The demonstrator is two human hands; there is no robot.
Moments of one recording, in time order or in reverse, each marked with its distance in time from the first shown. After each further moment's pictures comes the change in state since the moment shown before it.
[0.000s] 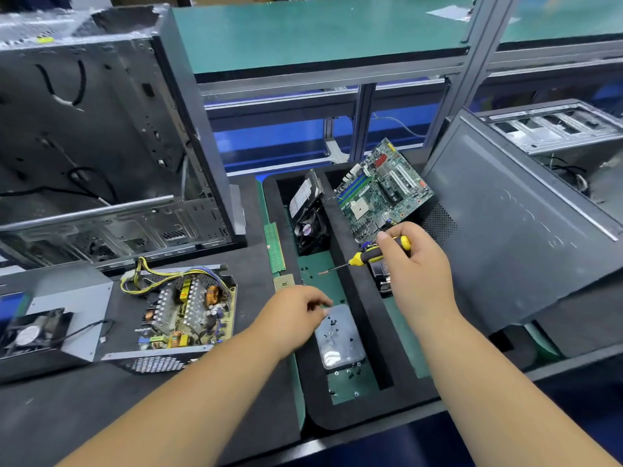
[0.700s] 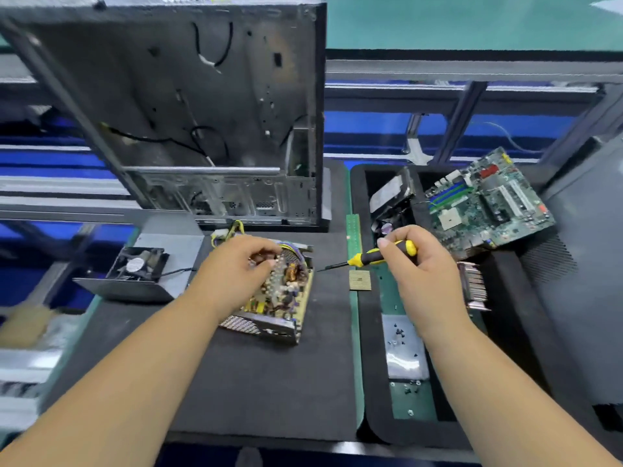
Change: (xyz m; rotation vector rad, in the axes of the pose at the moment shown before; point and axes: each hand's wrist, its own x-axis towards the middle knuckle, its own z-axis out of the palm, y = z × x) left_hand -0.070 -0.111 -0.128 -0.012 0.501 -0.134; right_hand -0.015 -0.034 0.099 0.179 -0.353 -0.044
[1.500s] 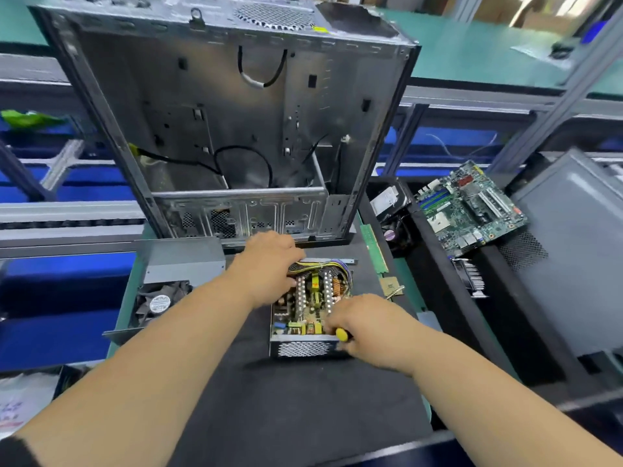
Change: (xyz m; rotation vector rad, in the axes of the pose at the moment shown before) left_hand 0.076 -0.069 -0.041 0.598 -0.326 0.560; right_hand -0.026 -0.017 0.138 -1.195 -0.818 -0.259
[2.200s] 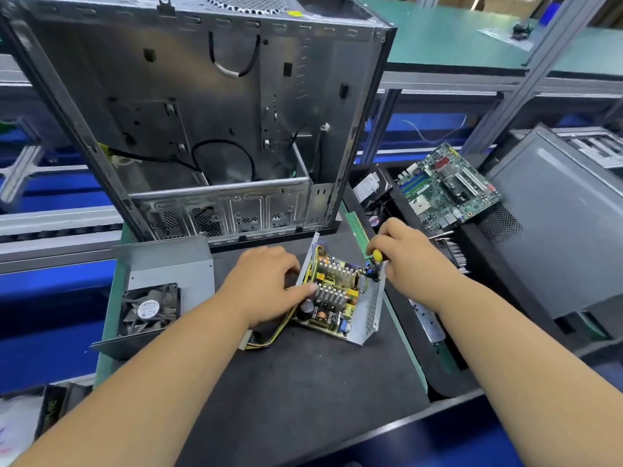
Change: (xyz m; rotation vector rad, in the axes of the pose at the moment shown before) left_hand -0.026 0.023 0.003 -0.247 0.012 -0.031; right_hand -0.021 0.058 -0.029 -0.014 0.325 0.370
